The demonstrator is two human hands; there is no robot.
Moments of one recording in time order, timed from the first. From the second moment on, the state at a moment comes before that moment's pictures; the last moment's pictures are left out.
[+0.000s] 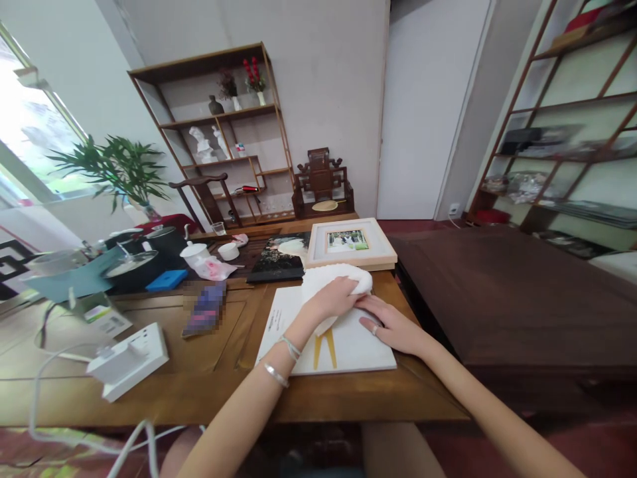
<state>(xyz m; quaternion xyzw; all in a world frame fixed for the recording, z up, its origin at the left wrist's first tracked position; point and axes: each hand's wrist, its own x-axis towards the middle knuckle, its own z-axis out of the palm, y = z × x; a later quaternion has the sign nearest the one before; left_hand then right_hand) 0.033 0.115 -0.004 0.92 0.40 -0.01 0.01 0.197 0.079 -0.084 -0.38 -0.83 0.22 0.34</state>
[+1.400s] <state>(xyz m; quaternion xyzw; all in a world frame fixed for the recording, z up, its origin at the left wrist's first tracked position) -0.007 0.049 -0.024 0.90 0.44 -0.02 -0.01 0.200 0.078 -0.086 -0.41 -0.83 0.22 0.30</state>
